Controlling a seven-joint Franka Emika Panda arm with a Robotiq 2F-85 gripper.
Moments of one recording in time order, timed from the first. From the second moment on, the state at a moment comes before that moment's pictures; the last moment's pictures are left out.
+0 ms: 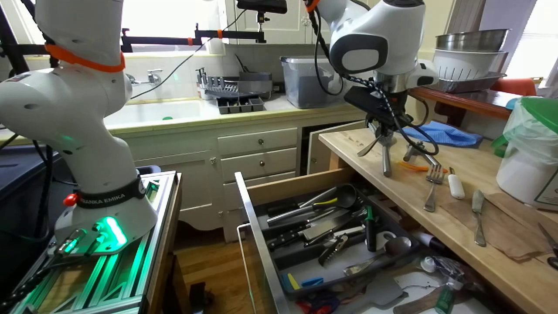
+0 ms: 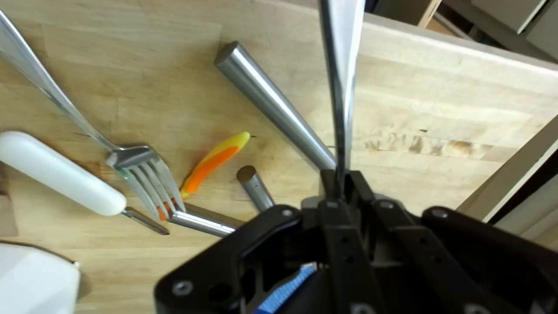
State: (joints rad) arm -0.22 0.40 0.13 -1.81 0.49 2.48 -0.81
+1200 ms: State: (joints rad) arm -0.17 0.52 0.18 -1.75 0.32 2.48 -1.11
